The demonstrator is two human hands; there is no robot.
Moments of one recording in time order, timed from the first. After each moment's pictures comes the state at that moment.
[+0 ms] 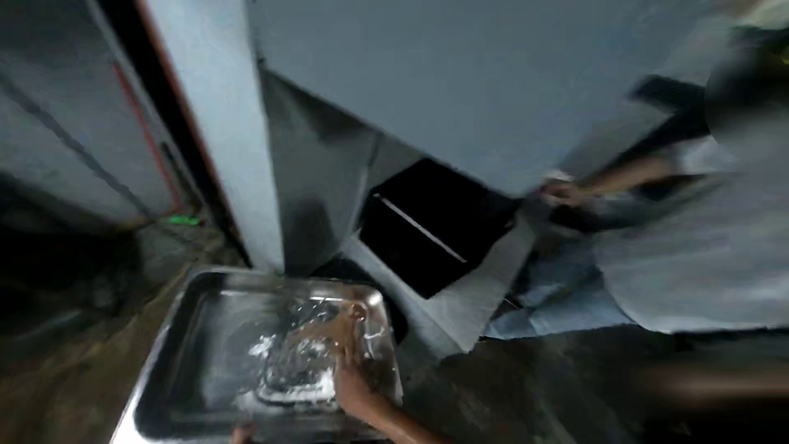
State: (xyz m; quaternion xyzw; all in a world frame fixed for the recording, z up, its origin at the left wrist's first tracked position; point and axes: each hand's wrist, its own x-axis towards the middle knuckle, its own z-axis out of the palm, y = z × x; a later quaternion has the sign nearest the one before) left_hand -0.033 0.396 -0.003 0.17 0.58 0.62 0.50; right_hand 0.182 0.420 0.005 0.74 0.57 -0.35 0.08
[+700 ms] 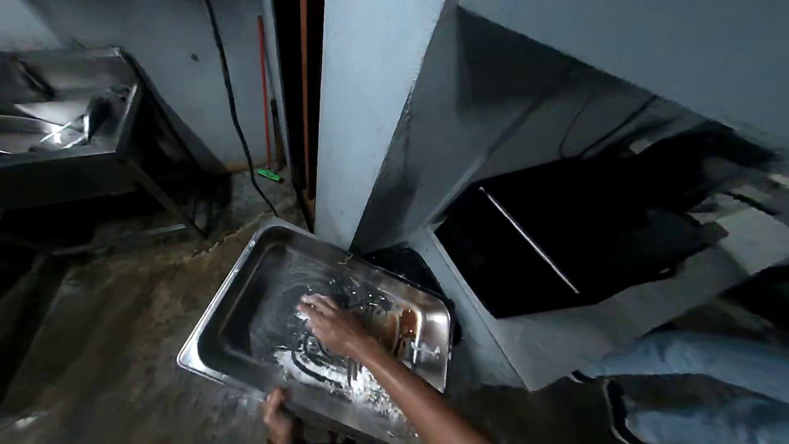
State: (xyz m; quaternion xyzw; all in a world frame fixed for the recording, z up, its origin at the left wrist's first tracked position) left_hand -0.052 0.344 -0.016 0.16 0.55 0.69 0.44; right_hand 0.085 0.502 0.007 0.43 0.86 -0.27 -0.06
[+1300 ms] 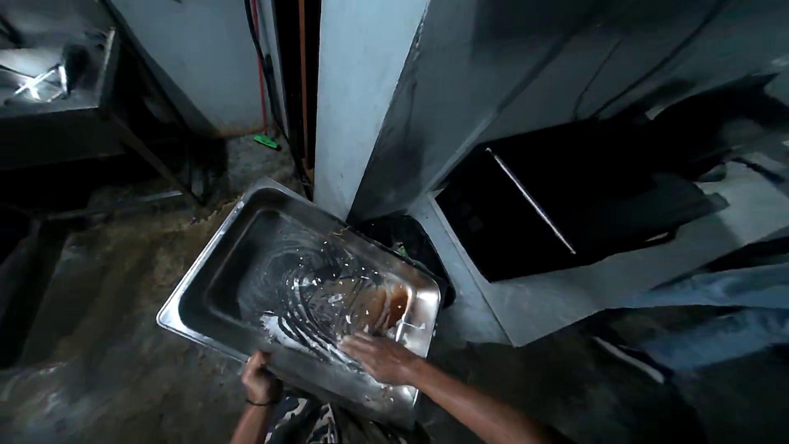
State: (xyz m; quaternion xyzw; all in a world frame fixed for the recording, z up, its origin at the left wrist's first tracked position) left_hand -0.084 0.324 0.006 0.15 0.57 0.67 0.45; right_hand 0.193 0.366 -0.025 0.31 0.89 -0.33 0.05
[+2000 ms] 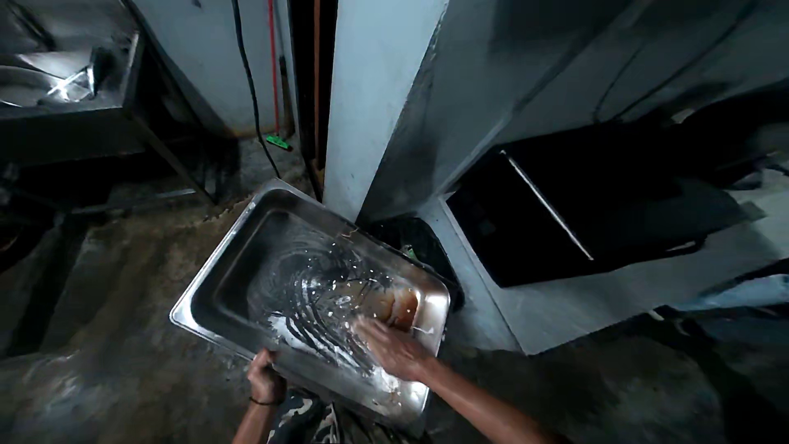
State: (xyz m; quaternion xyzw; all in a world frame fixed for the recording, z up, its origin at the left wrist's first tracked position) left_hand -0.092 0.319 0.014 0.13 0.58 0.67 0.45; right_hand 0.190 0.368 -0.005 0.39 0.85 -0.34 0.10
